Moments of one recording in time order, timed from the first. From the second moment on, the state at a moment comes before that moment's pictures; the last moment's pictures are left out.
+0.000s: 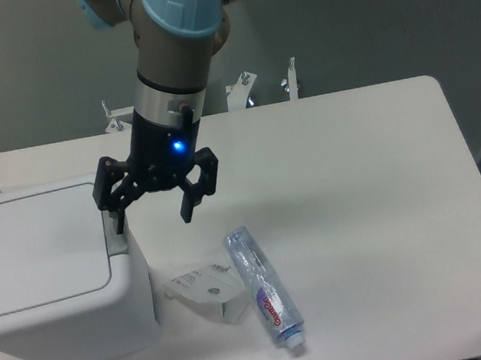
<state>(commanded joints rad) 2.29 -1.74 -1.53 -1.10 1.15 -0.07</state>
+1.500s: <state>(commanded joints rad) 2.28 -1.76 -1.53 -1.10 1.15 -0.07</state>
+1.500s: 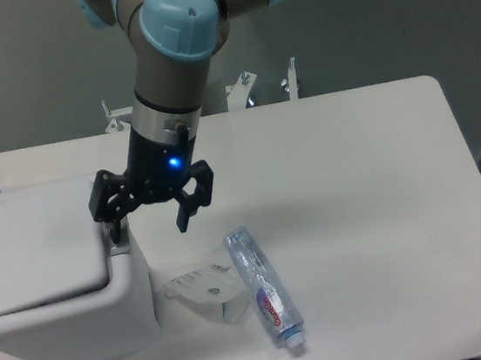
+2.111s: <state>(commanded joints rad) 2.29 -1.76 -1.40 -1.09 1.25 -0.04</state>
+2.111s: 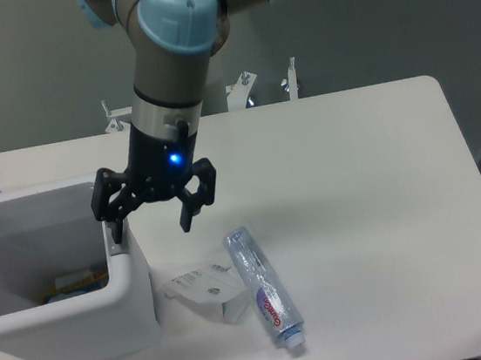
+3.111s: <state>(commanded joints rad) 2.55 -1.73 -1.32 -1.32 1.59 0.60</state>
